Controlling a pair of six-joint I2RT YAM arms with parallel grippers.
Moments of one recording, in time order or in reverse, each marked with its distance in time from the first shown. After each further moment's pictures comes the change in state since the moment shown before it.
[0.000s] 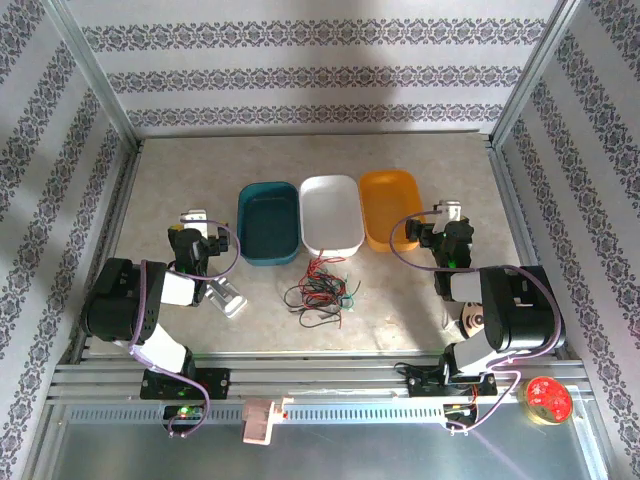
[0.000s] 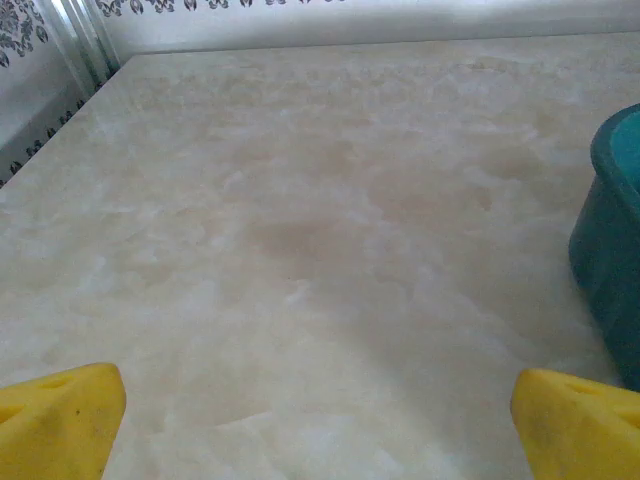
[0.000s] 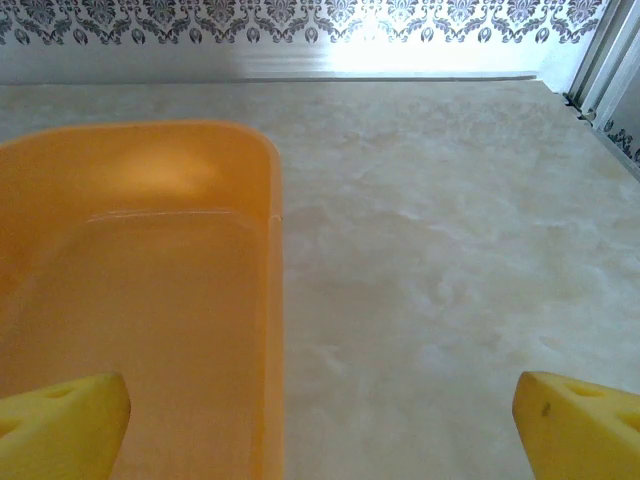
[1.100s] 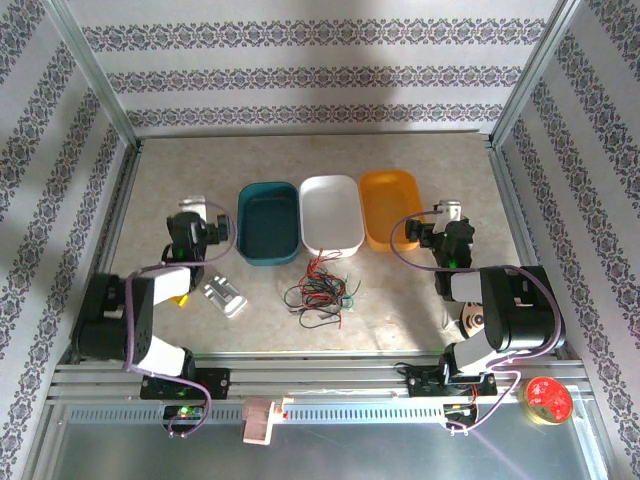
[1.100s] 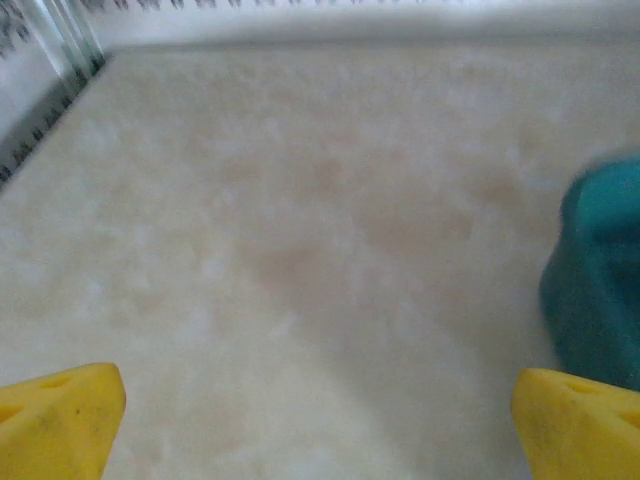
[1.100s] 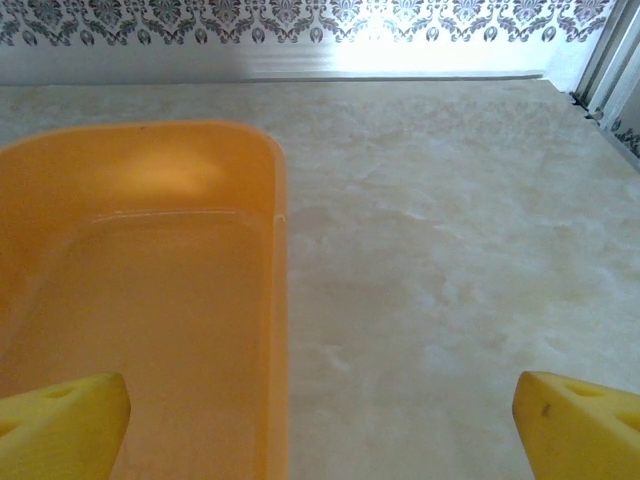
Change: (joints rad) left arm 0.000 -0.178 0.201 -0.428 0.010 -0.046; right arm -0.014 0.000 0.000 0.000 -0.025 0.004
